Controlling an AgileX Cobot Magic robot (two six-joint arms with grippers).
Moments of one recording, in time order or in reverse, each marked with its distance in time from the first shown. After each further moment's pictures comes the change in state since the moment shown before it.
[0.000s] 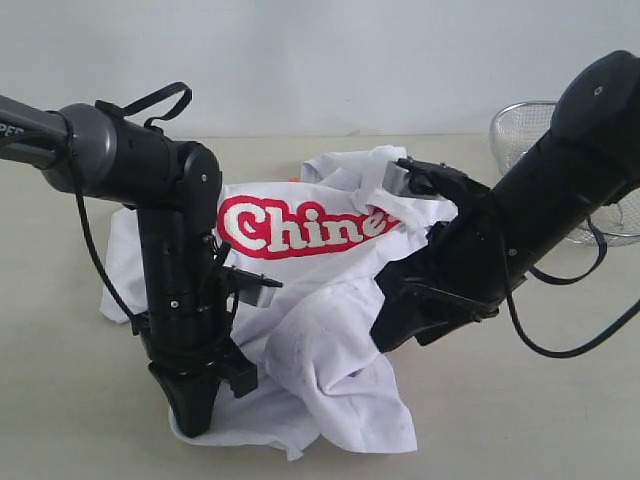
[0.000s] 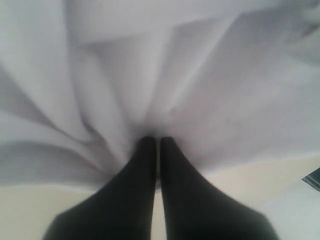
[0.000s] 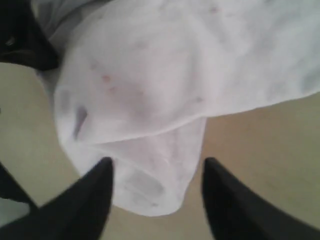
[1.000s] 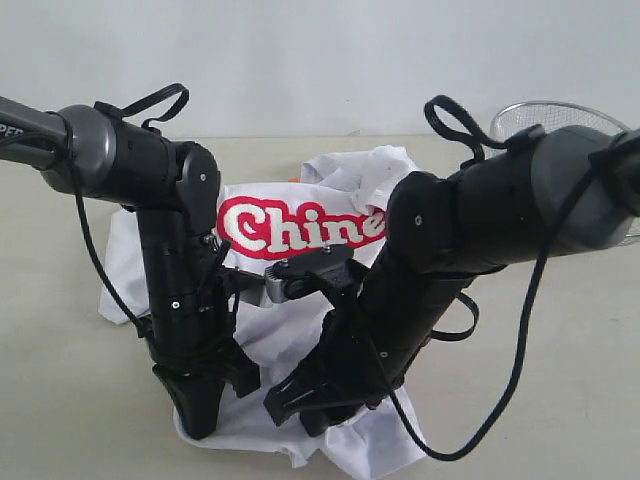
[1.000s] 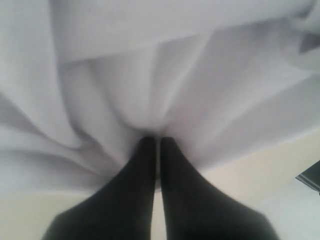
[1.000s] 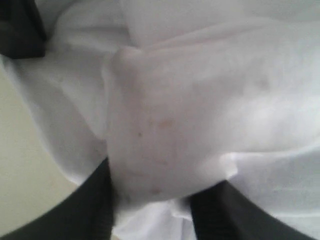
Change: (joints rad) left arm 0.000 0.000 0.004 -0.041 -0.006 0.040; right arm 0.379 0.140 -0.002 -0.221 -0.317 0.304
